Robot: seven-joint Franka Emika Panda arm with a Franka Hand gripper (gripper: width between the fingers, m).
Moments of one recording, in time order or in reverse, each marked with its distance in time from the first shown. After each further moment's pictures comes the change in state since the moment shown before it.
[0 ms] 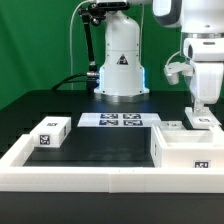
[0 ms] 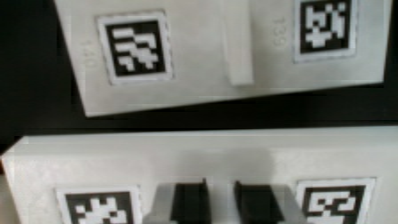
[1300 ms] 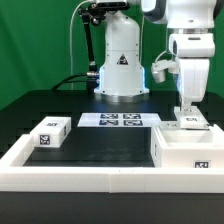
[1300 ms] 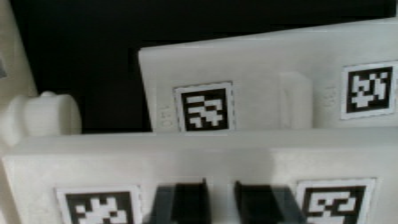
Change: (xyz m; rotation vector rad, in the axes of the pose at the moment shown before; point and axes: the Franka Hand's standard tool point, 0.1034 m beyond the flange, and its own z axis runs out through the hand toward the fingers) arm -0.022 0.021 -0.005 -0.014 0.007 0.011
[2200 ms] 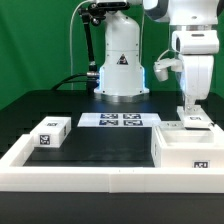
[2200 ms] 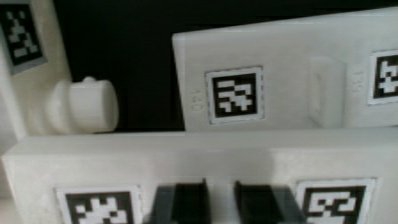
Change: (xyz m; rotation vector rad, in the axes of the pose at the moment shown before) arm 0.005 0.013 -0.005 -0.018 0.007 0.001
